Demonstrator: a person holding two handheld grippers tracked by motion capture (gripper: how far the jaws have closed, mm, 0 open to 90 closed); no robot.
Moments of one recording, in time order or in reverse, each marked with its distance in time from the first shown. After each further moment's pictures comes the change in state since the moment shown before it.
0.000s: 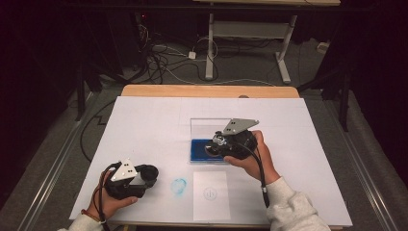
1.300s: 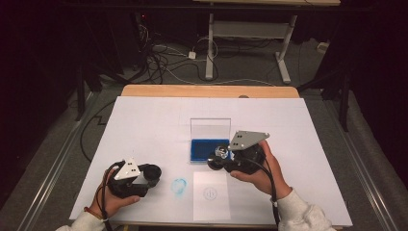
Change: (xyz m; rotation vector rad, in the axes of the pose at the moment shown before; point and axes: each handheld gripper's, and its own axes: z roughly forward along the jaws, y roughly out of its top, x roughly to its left) left arm 0.000 0.005 0.006 0.002 -0.024 0.023; right arm 0.026 -0.008 -0.035 -0.030 0.077 -0.056
